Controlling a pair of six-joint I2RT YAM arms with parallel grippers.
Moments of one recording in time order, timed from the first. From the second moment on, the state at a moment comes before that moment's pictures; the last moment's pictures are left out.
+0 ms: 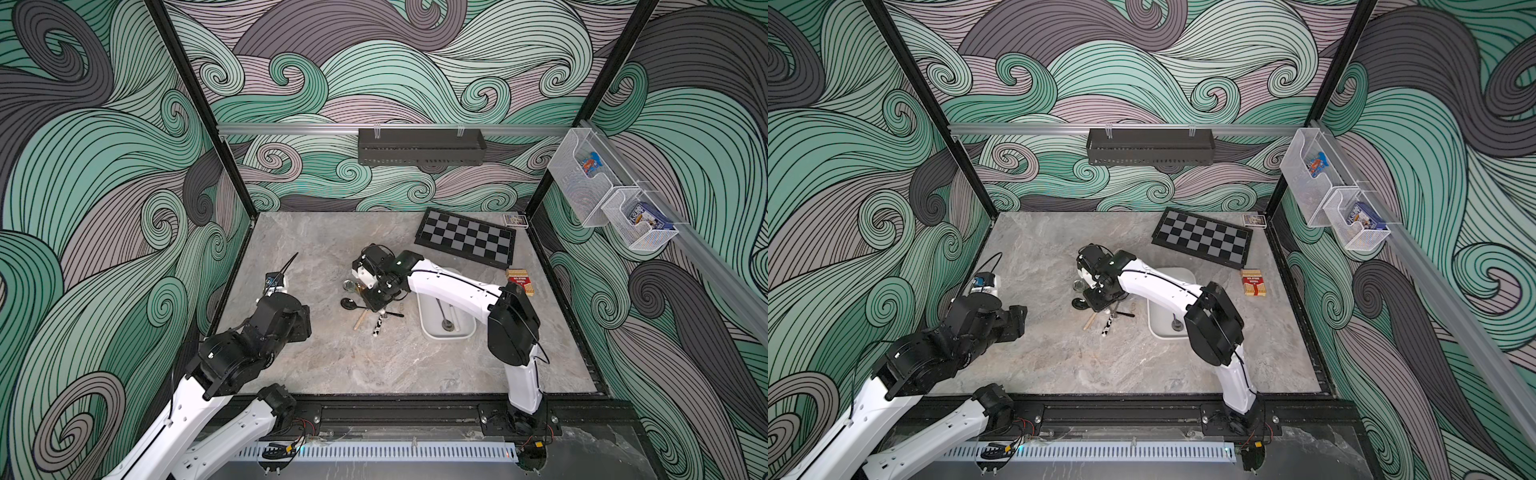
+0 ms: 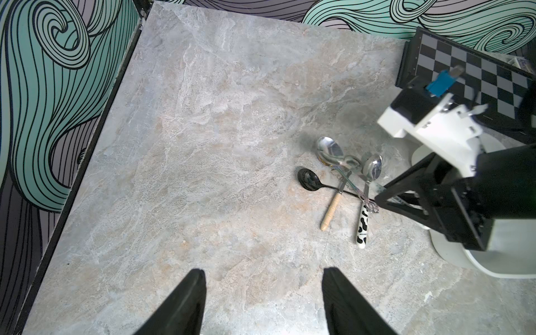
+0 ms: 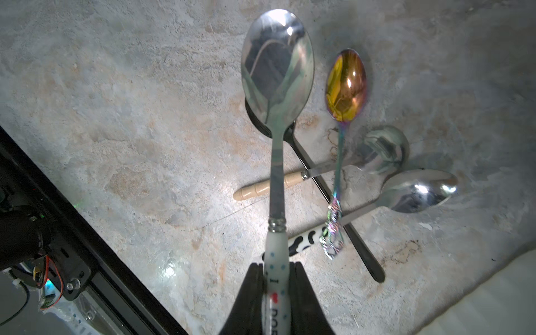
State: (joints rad) left arm -0.63 0.67 1.01 -1.18 -0.44 -0.57; right arm 0.87 1.99 1.72 -0.96 -0.10 0.22
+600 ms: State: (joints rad) left arm -0.63 0.69 1.01 -1.16 -0.44 -0.56; right arm 0.52 1.48 1.18 -0.95 0.01 0.27
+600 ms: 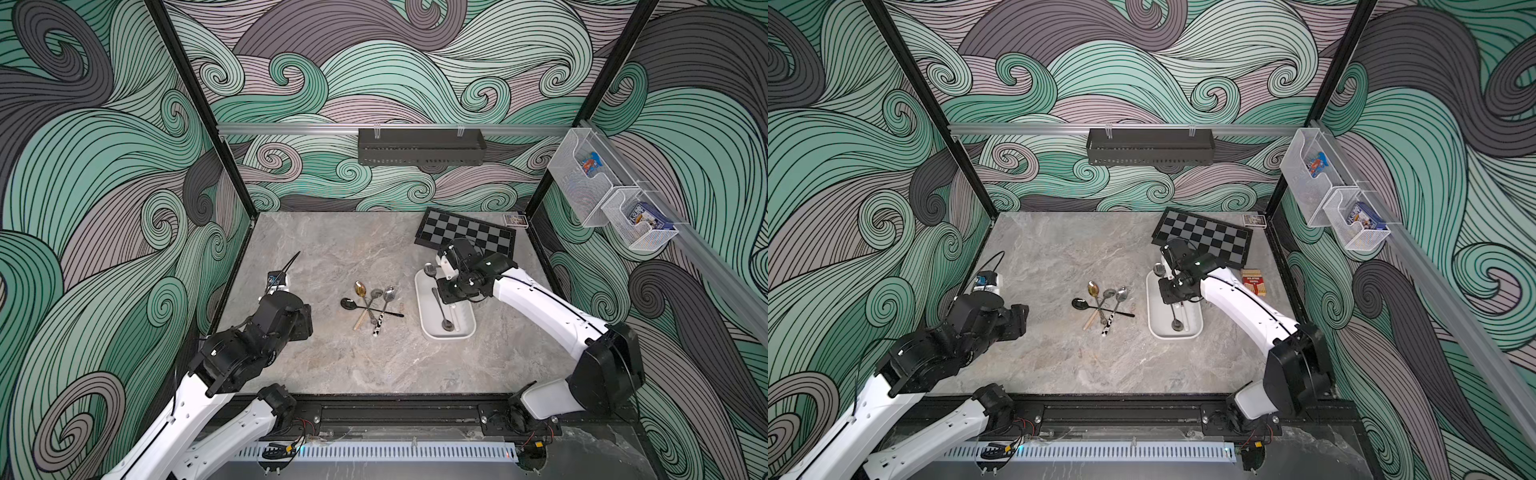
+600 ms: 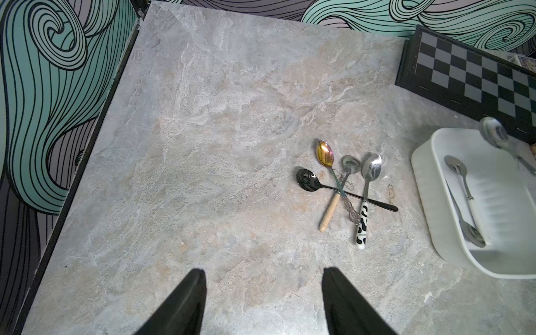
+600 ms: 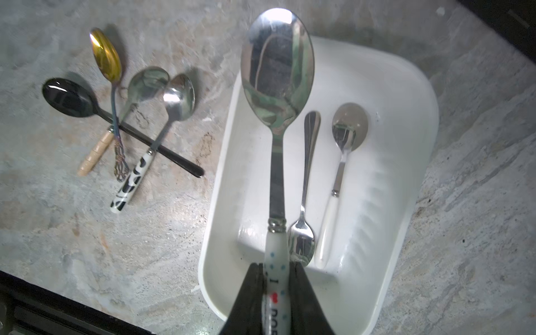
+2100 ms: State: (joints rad) left arm -0.71 1.16 1.03 -0.95 -0.14 -0.53; right arm 0.50 1.33 0.95 -0.68 0.06 0.33
